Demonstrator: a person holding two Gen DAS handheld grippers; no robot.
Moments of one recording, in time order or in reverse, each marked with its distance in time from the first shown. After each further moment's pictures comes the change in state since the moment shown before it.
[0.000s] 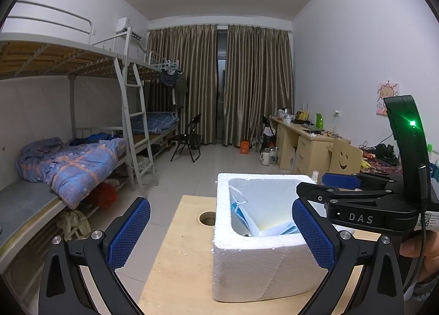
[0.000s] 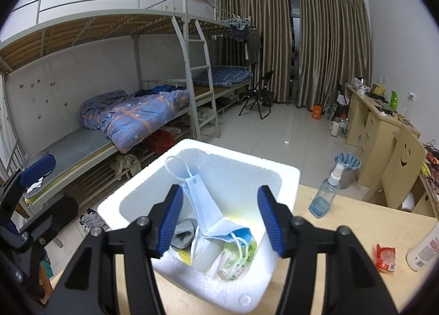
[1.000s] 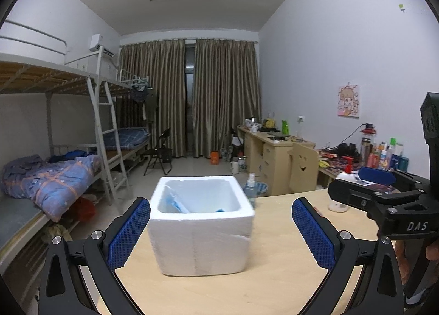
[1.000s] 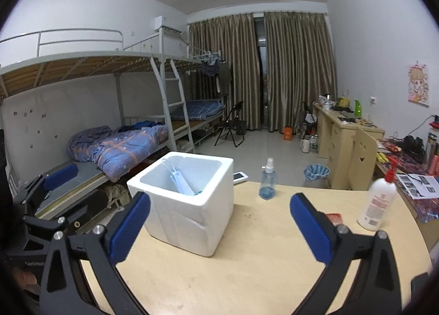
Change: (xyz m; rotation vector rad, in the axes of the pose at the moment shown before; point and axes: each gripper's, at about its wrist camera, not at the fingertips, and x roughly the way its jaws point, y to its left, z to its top) left arm -0.111 -0.085 -0.010 0.063 -0.067 -0.153; right arm -0.168 -0.025 -0.063 0.090 -0.197 -0.125
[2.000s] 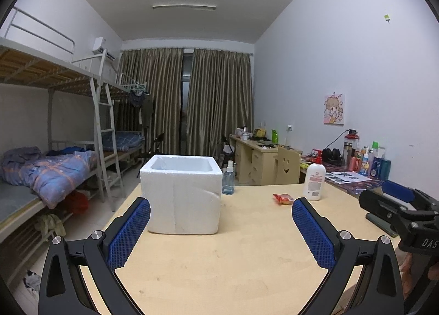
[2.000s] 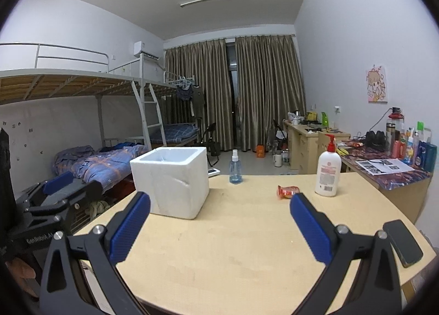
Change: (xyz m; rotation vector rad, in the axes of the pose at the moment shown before) left arm -0.106 -0.039 -0.070 -0.037 -0.063 -0.037; right arm -0.117 0.002 -0.103 0.039 -0.153 -0.145
